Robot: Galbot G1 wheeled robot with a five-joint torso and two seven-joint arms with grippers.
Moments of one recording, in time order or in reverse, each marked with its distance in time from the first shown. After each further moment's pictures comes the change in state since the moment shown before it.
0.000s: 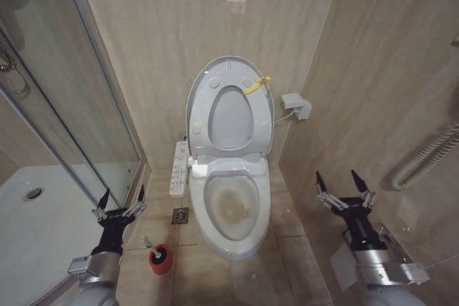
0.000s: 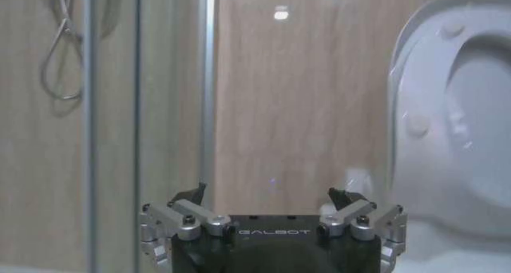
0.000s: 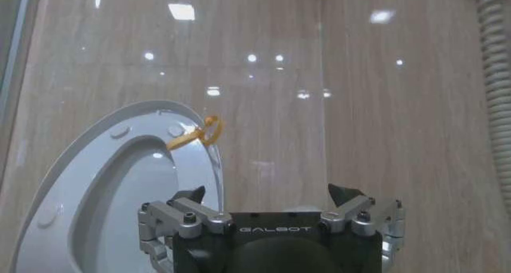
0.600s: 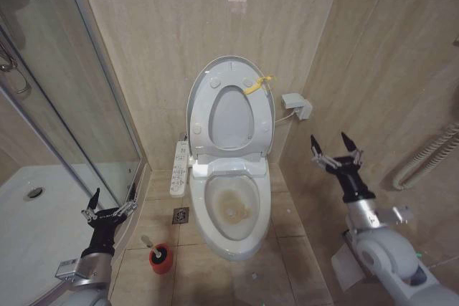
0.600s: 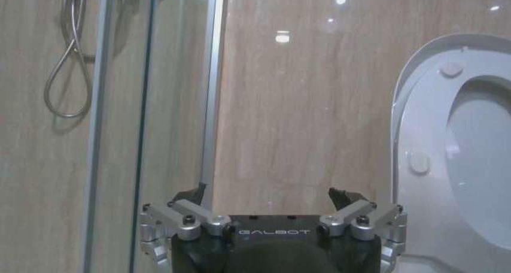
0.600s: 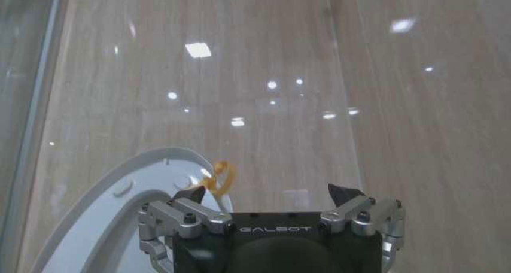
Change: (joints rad) left arm -0.001 -0.010 -0.058 -0.054 -0.055 -0.020 0.058; right arm 0.257 -0.174 -0.027 -0.057 0.258 -0.075 -0.045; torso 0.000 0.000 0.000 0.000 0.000
